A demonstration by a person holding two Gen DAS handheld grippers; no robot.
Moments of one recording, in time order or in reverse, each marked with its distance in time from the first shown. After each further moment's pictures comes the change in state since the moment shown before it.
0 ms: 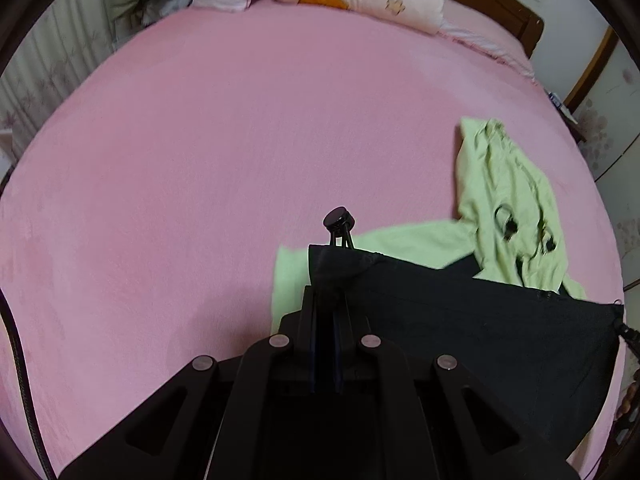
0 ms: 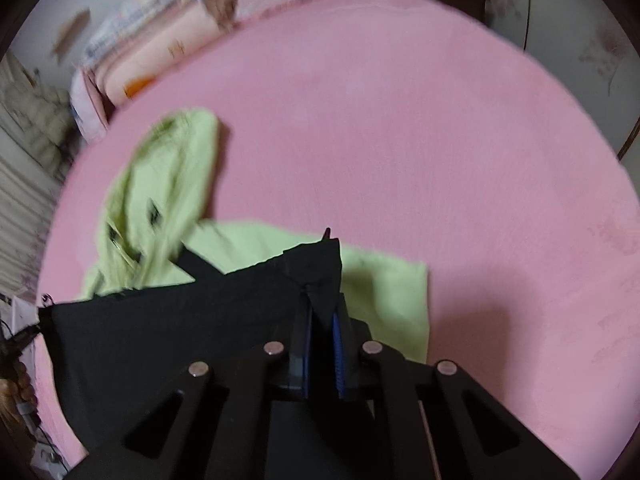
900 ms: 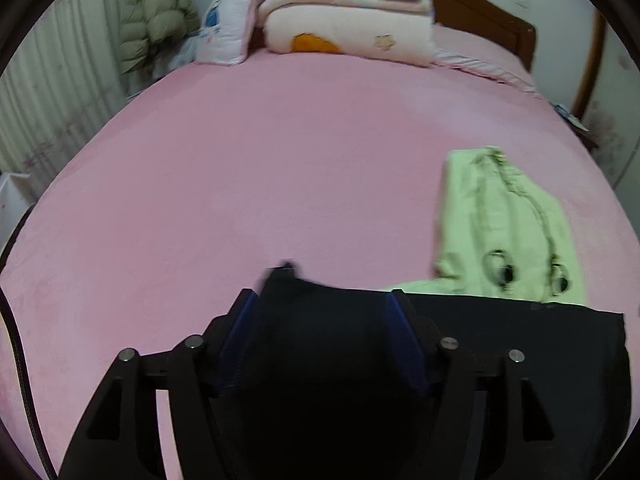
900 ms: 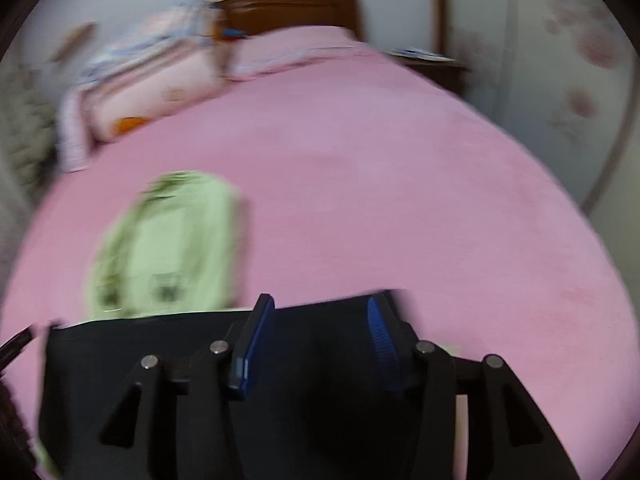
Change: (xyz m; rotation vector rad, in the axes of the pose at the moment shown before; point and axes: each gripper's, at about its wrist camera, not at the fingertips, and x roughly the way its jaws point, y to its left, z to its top) left arm 0.030 -0.094 0.015 0.061 -0.170 0.105; right arm 0.009 0.094 0.012 -0.077 -0.214 -0.118
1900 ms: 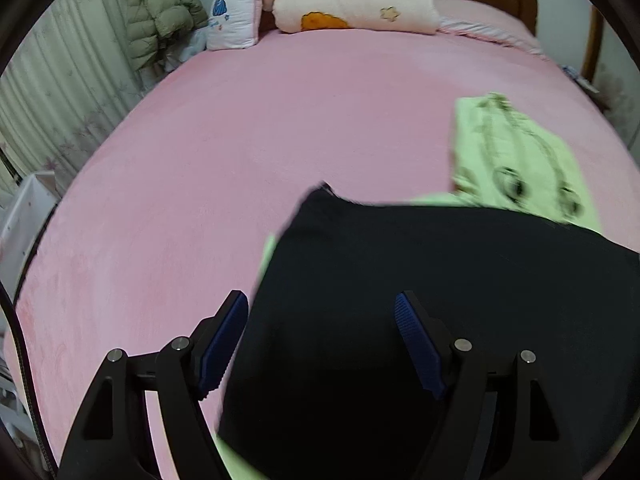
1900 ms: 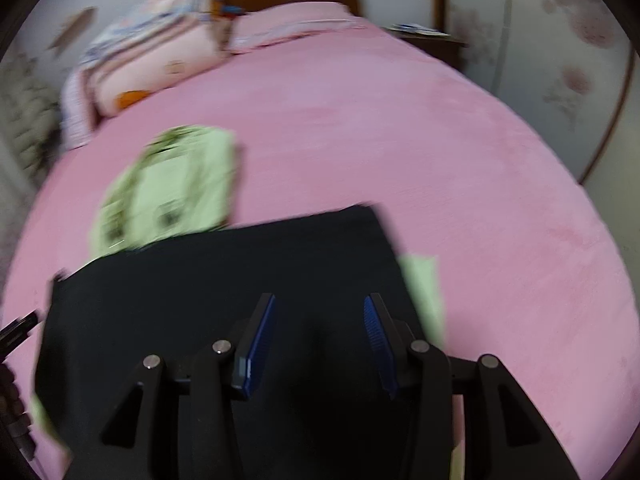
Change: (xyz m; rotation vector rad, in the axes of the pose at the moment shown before) left arm -0.033 0.012 -0.046 0.043 0.081 0.088; right arm -0.040 -0.014 -0.063 0.012 0.085 -0.007
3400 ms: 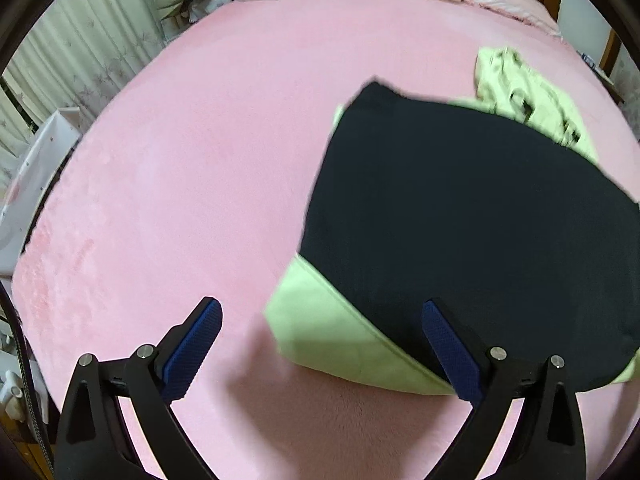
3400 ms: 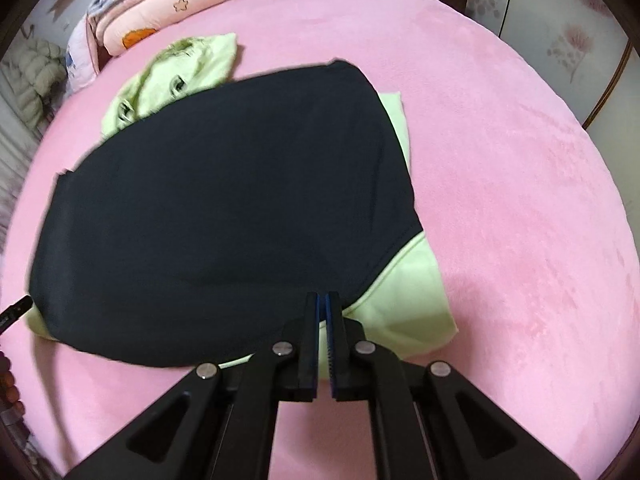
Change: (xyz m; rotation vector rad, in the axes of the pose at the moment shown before) left arm -0.029 0.060 -0.081 -0.056 0.145 0.045; right arm -0.032 -0.032 -0.110 -0.001 0.209 -0.025
